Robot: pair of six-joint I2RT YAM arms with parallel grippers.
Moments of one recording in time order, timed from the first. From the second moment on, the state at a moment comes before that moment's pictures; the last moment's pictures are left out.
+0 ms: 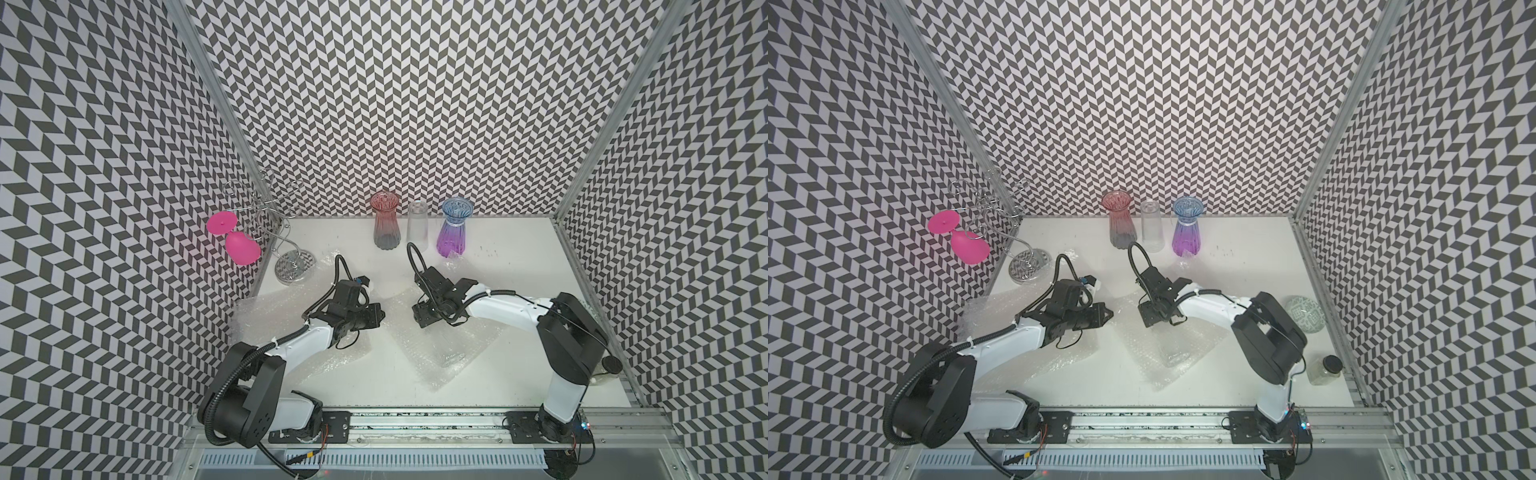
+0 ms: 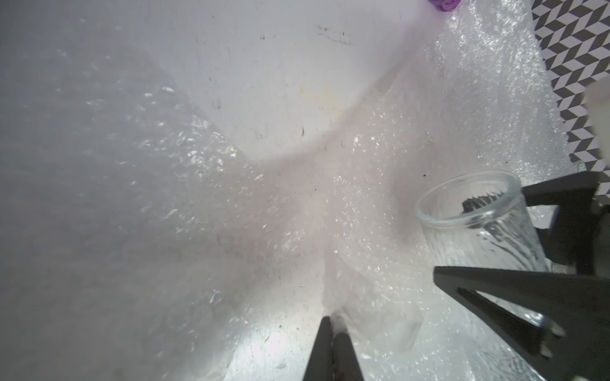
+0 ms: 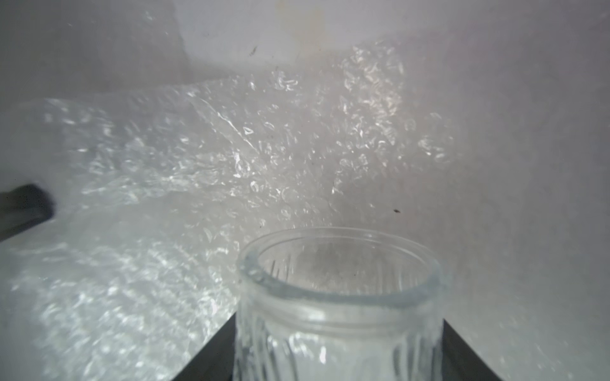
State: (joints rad) left arm -0.38 1.35 0.57 -0.05 0.39 -0.48; right arm 0.80 1.77 1.20 -0.55 0.04 0.35
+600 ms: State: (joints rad) left arm -0.38 1.35 0.55 -0.02 0.45 -0.48; right arm 0.62 1.36 1.05 -0.40 0.13 0.38
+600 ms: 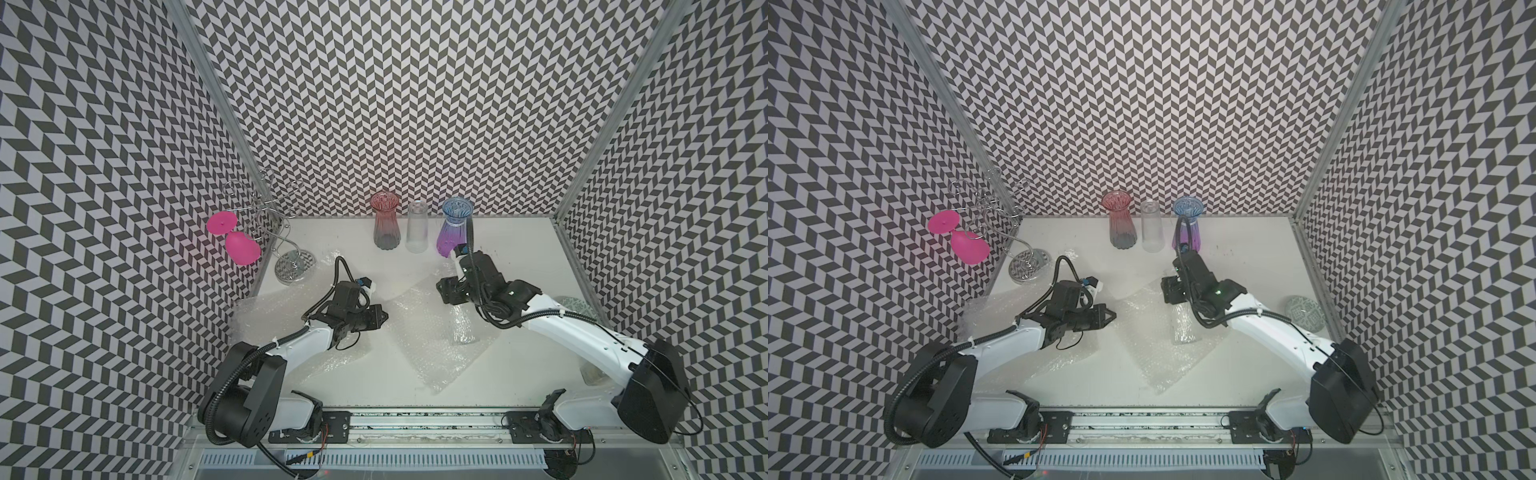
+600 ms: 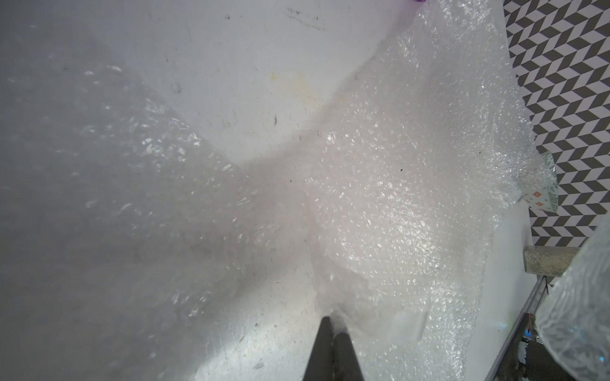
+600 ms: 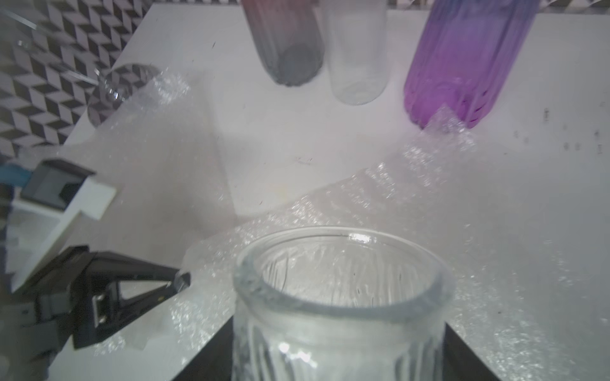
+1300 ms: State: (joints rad) left arm -0.38 1.41 0.63 -0.17 0.49 -0.43; right arm 0.17 1.43 0.90 0.36 -0.03 0.11
